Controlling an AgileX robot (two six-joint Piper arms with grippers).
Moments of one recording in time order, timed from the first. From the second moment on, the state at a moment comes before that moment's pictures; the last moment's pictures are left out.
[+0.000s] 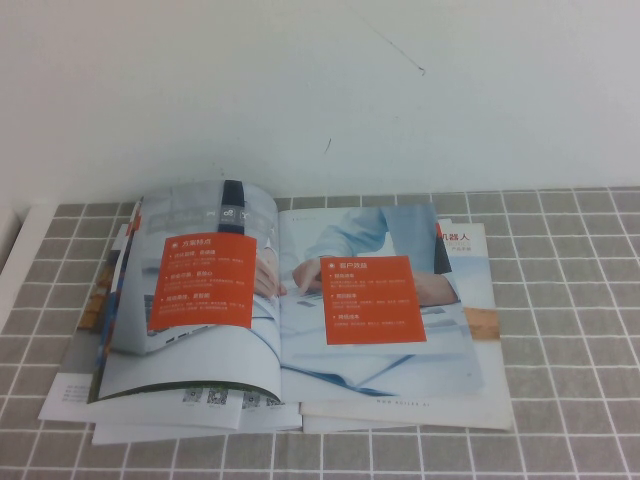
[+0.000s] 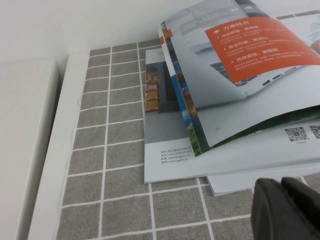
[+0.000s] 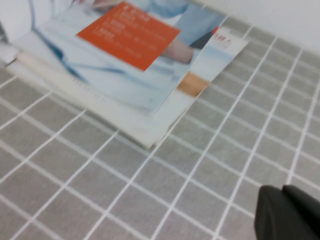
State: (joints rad) right arm 0.28 0.16 -0.13 0.20 0.51 -0.43; left arm -0.06 -0.01 0.02 -0.10 0.36 0.14
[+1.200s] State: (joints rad) right arm -0.02 -0.01 0.01 0.31 0.46 -0.43; left arm -0.06 -0.01 0.02 -0.10 0.36 0.14
